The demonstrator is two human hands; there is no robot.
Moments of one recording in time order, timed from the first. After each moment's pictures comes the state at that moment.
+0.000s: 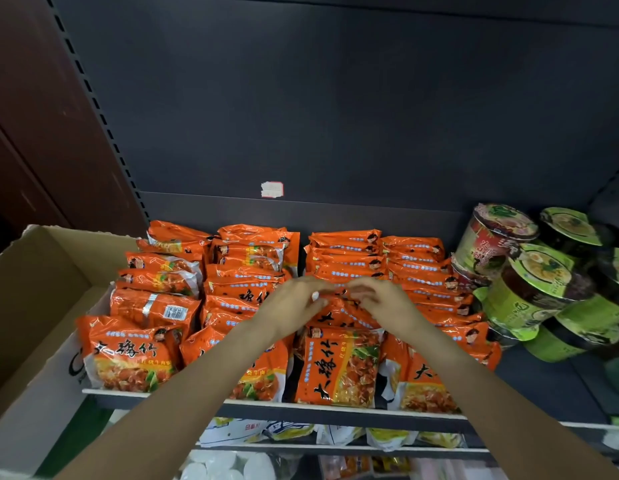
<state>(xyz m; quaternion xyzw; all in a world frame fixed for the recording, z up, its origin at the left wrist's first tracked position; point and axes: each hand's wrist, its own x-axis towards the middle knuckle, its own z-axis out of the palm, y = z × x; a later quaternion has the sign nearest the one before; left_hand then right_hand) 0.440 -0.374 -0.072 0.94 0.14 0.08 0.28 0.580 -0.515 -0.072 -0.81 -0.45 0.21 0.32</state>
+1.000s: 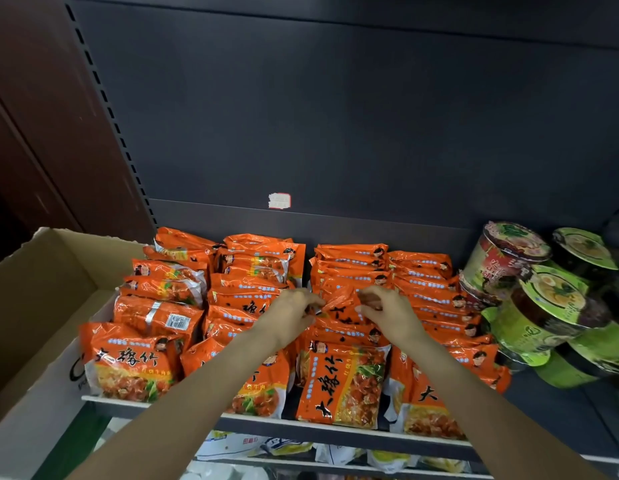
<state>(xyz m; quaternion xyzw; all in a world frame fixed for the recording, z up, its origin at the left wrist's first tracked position) 0.441 -0.365 -0.074 0.93 0.21 0.06 0.28 0.593 -0.499 -0.078 -0.84 -0.41 0.17 0.32</state>
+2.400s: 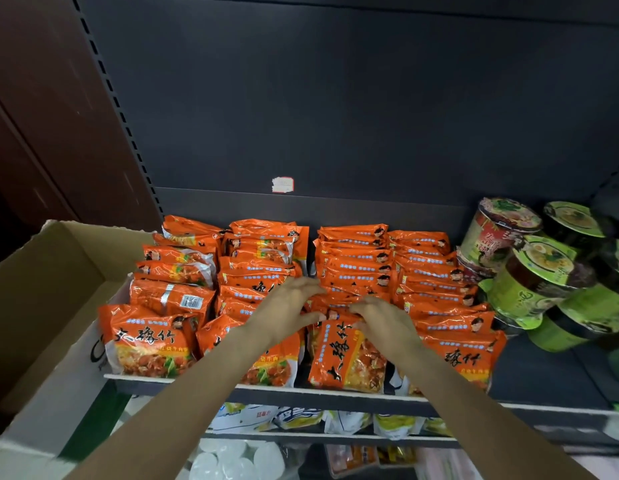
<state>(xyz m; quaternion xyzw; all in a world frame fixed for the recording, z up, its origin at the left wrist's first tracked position) 0.405 -0.373 -0.083 0.96 0.16 0.04 0.22 0.533 -0.525 -0.091 -0.85 -0.52 0.07 0.07</state>
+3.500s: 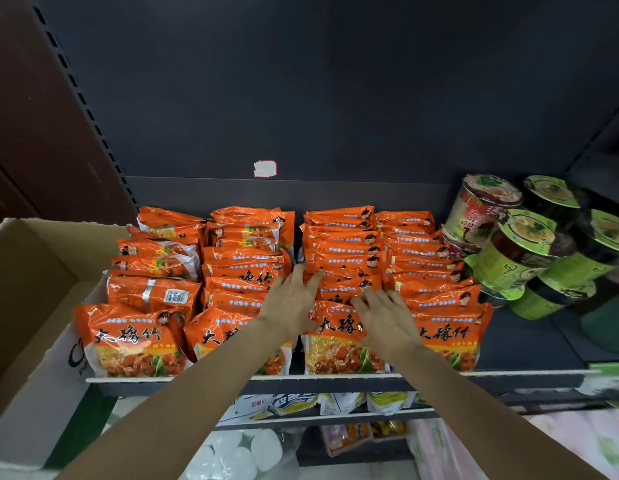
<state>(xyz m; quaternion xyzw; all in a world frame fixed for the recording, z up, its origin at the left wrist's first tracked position) 0.424 -0.391 -0.102 0.98 0.17 -0.04 0.03 0.523 -0.544 -0.111 -0.85 -0.51 -0.02 -0.12</state>
